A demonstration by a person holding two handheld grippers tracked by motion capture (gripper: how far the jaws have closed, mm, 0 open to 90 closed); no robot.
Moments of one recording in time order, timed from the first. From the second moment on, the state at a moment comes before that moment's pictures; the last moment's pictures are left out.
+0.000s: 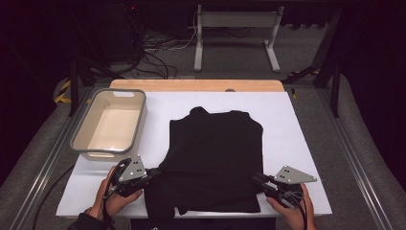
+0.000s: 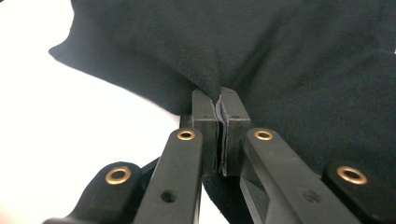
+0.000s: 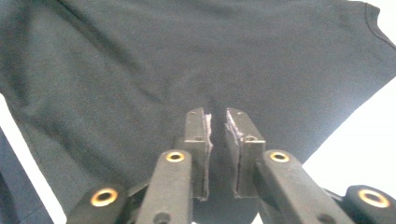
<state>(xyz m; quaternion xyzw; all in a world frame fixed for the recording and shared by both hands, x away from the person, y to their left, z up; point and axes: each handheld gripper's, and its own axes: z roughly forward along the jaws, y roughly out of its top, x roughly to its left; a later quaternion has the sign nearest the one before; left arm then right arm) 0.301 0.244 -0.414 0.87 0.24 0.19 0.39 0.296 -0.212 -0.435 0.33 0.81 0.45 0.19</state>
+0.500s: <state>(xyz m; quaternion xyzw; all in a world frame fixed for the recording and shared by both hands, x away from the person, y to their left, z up) 0.295 0.225 -0.411 0.86 0.24 0.20 0.40 0.260 -0.161 -0.433 0.21 0.87 0.44 0.11</state>
